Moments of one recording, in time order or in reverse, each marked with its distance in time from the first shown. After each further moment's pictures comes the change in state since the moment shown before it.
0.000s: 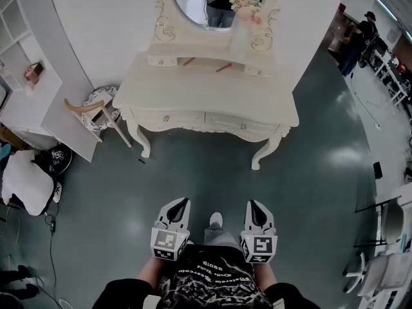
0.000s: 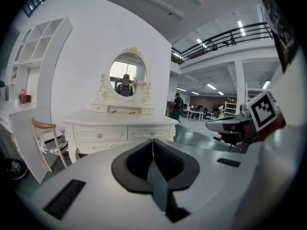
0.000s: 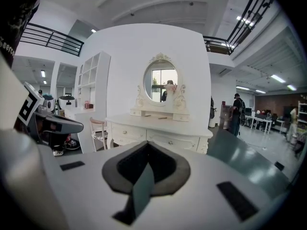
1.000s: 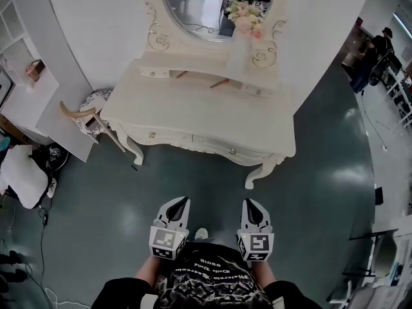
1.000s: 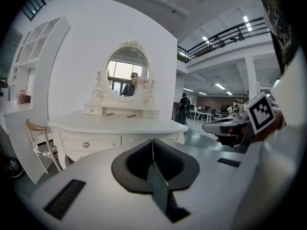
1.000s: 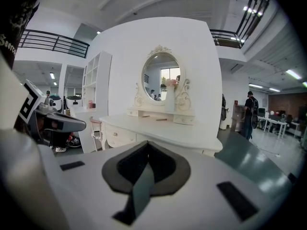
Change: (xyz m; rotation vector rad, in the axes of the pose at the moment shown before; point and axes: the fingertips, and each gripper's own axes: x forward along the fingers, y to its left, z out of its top) left arm 0.140 -0.018 0.044 -0.025 -0.009 0.078; right arm 0.118 -0.106 0.027 -0.036 0.000 0.126
